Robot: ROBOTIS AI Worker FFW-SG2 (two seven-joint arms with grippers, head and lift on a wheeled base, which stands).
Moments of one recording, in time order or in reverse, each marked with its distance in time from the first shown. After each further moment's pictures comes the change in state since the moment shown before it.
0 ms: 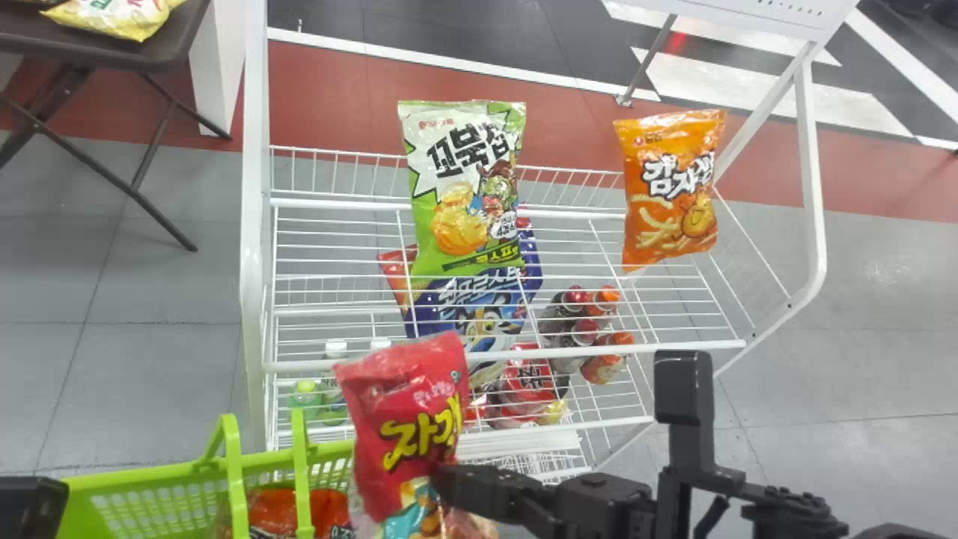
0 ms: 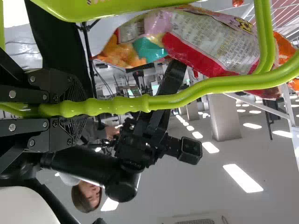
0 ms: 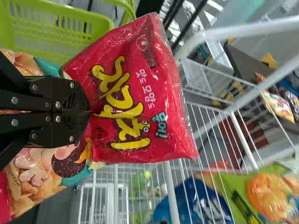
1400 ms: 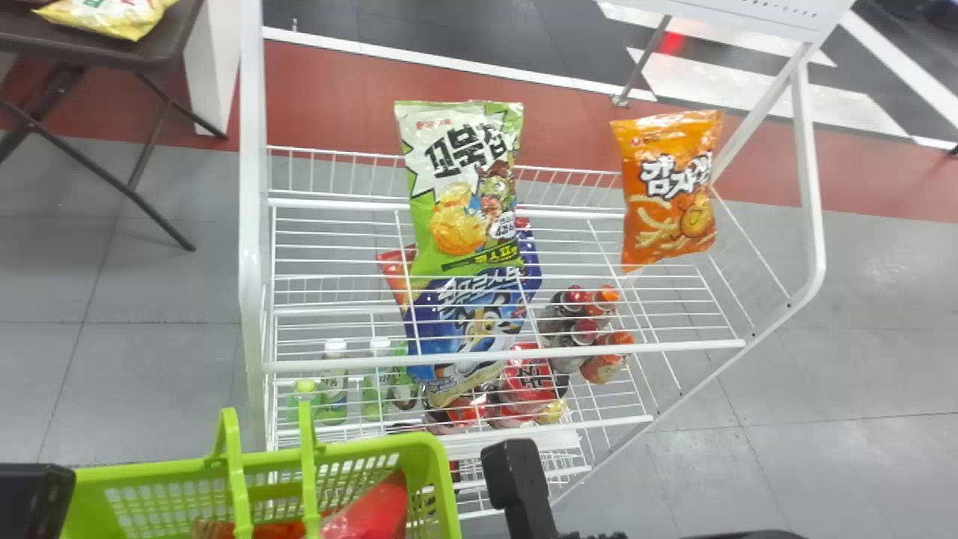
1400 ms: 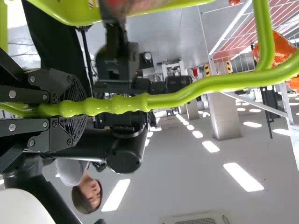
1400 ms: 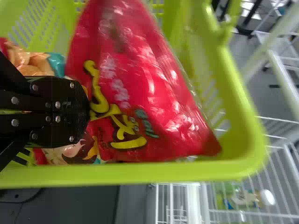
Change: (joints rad) left arm -0.025 -0.004 -0.007 0.017 -0.009 0.000 0.000; right arm -0.032 -0.075 0.321 0.360 0.144 0.001 -0.172
